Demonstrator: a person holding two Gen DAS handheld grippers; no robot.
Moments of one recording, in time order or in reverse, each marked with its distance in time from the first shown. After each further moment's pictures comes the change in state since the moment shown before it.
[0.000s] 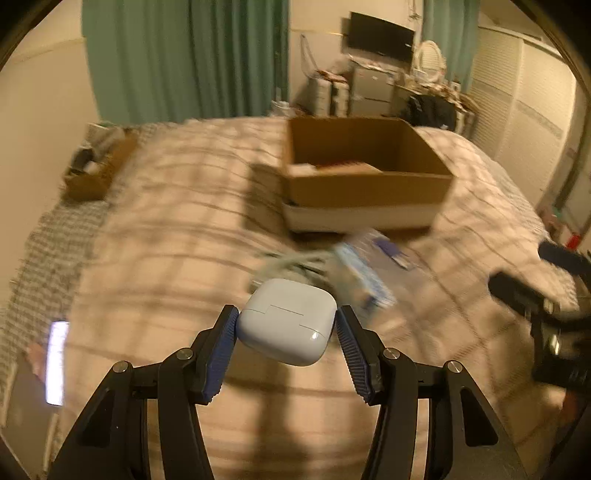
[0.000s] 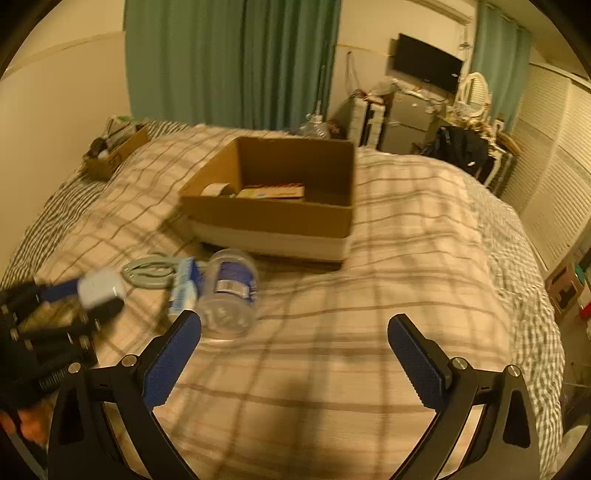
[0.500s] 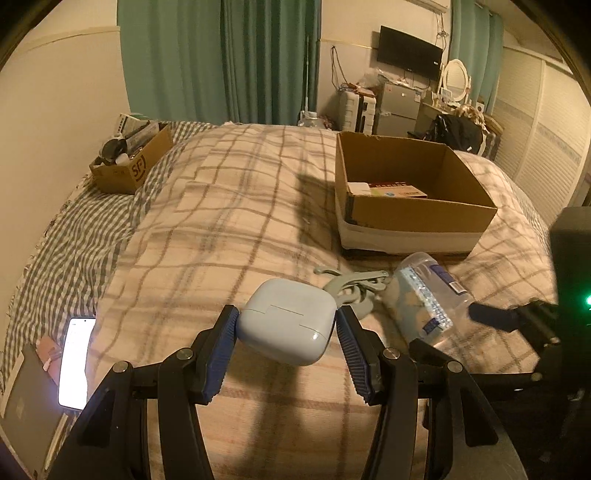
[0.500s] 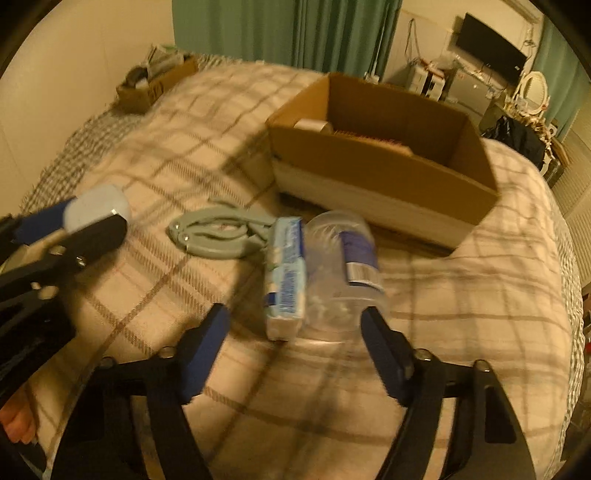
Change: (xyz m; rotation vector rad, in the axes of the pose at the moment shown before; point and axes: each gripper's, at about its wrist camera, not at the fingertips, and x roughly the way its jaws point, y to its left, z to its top) left arm 0.007 0.046 0.004 -0.076 -0.032 0.032; right arm 0.075 0.094 0.003 -0.141 0.202 0.104
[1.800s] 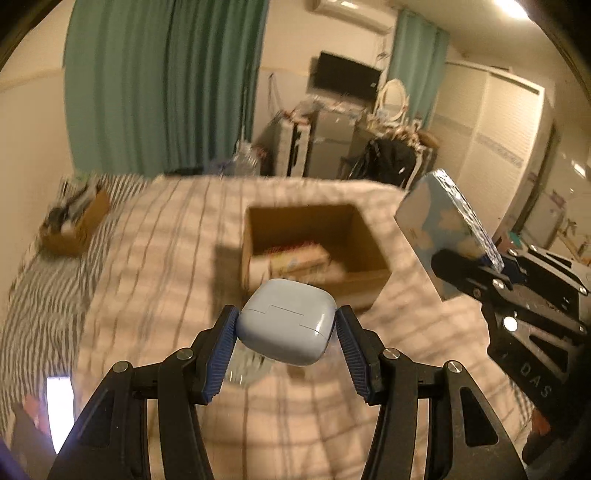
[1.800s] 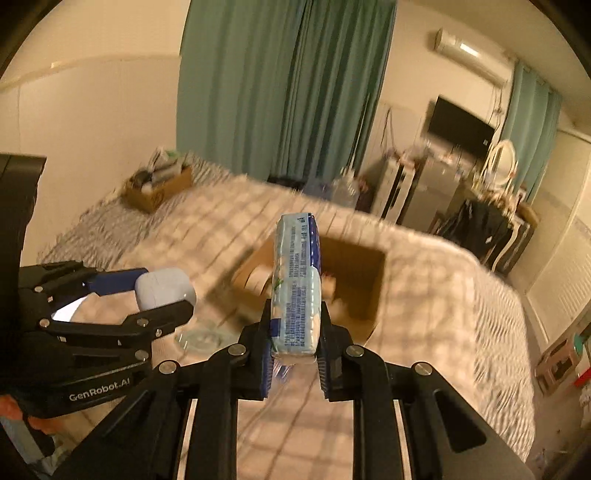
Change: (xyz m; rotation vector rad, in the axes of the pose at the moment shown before) left arm -0.075 -0.058 0.086 0.093 -0.107 -0.245; right arm -0.174 -0.052 0.047 -0.033 -0.402 -0.093
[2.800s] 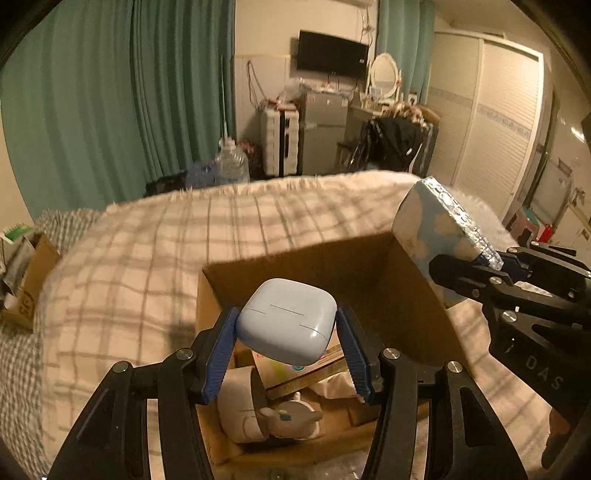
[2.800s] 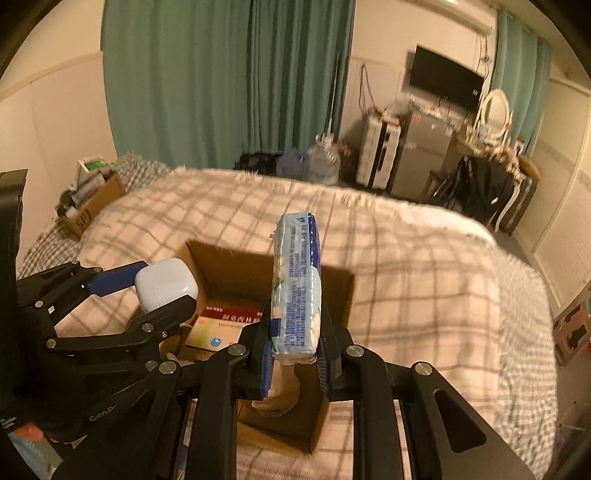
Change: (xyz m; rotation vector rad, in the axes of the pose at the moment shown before) left arm 0.210 -0.009 0.076 0.101 0.068 0.021; right arm 0.206 -0.111 0.040 0.140 0.163 0.005
